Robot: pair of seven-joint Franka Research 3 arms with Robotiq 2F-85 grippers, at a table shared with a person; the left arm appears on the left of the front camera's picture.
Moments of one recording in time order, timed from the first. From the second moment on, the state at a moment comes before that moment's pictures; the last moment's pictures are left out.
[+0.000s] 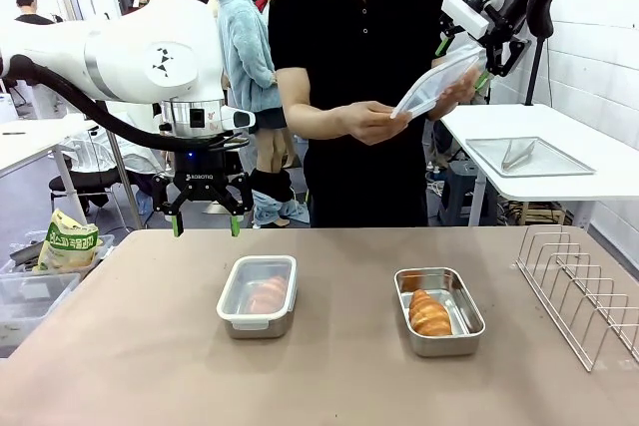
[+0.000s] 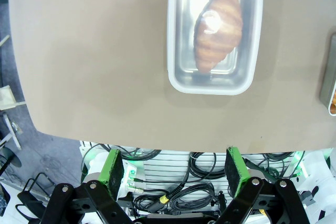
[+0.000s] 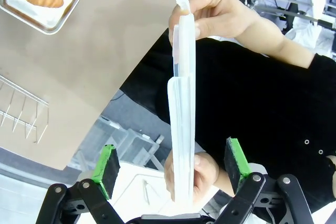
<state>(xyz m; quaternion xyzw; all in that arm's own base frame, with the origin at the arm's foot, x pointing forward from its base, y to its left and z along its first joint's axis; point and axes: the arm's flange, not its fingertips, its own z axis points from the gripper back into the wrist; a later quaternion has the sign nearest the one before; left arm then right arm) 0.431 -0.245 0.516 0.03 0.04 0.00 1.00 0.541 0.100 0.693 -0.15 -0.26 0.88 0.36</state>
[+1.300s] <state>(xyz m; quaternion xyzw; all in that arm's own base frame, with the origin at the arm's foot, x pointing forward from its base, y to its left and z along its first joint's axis) 0.431 -0.245 0.516 0.03 0.04 0.00 1.00 0.541 0.100 0.693 -0.15 -0.26 0.88 0.36</state>
